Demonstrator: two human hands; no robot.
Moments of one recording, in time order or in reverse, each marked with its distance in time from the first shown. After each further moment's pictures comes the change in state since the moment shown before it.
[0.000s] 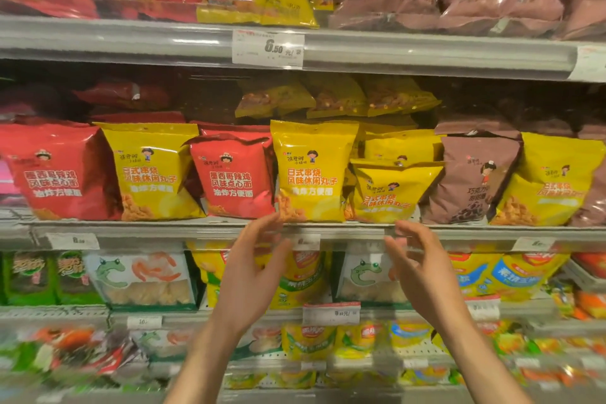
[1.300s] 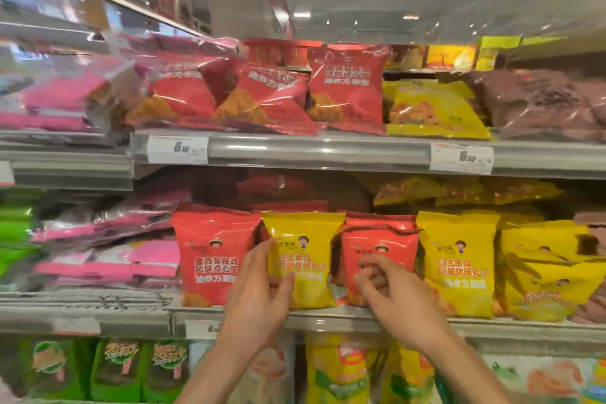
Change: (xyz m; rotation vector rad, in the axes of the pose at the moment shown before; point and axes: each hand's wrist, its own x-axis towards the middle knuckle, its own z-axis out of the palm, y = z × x) left_hand 0.097 -0.060 -0.225 0.410 0.082 0.123; right_hand 0.006 -0.176 0.218 -0.305 -0.147 -0.332
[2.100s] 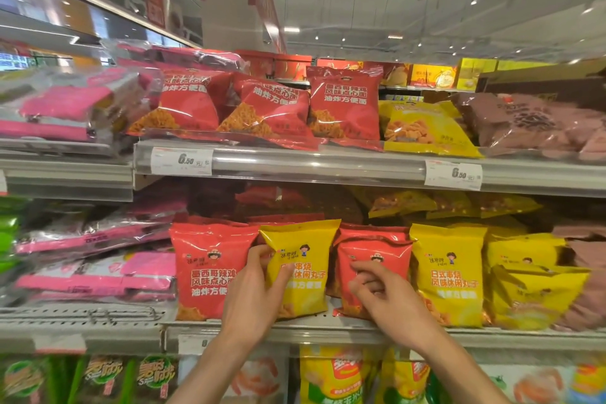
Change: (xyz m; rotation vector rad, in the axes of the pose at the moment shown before) left_hand 0.022 0.004 -0.004 -0.075 0.031 -0.095; right_hand 0.011 0.000 0.000 0.140 -0.055 0.068
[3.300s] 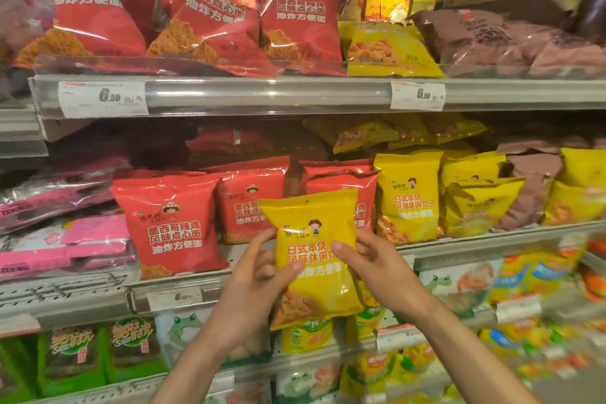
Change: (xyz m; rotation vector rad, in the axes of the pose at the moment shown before) left_hand -0.061 0.008 0.007 -0.628 -0.505 -0.151; right_hand -0.061 0.003 0.007 0.582 -0.090 0.105
